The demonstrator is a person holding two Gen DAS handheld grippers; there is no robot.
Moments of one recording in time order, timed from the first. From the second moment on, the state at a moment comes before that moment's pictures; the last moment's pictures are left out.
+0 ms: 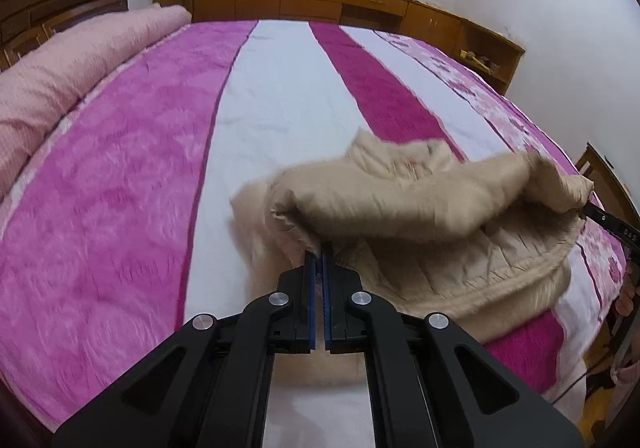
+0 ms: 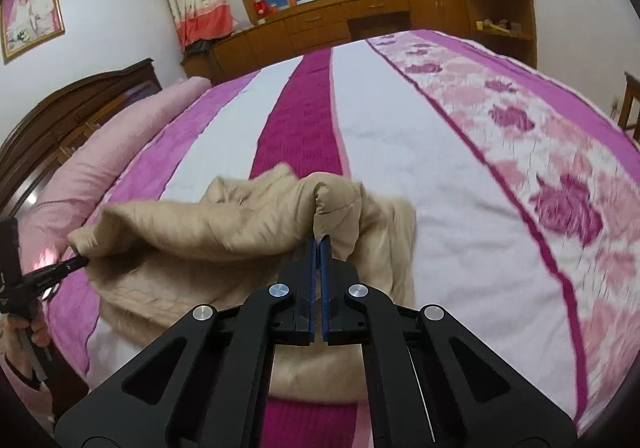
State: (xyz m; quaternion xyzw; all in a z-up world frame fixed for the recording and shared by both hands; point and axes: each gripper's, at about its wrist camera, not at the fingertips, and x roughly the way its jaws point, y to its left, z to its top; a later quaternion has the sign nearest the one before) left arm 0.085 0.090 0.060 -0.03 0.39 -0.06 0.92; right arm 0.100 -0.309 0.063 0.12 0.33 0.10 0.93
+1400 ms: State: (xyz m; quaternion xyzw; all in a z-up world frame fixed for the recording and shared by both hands) left arm 0.157 0.039 0.046 -0.01 0.39 -0.11 0.91; right arm 0.180 -0.262 0.022 0.09 0.38 0.11 0.92
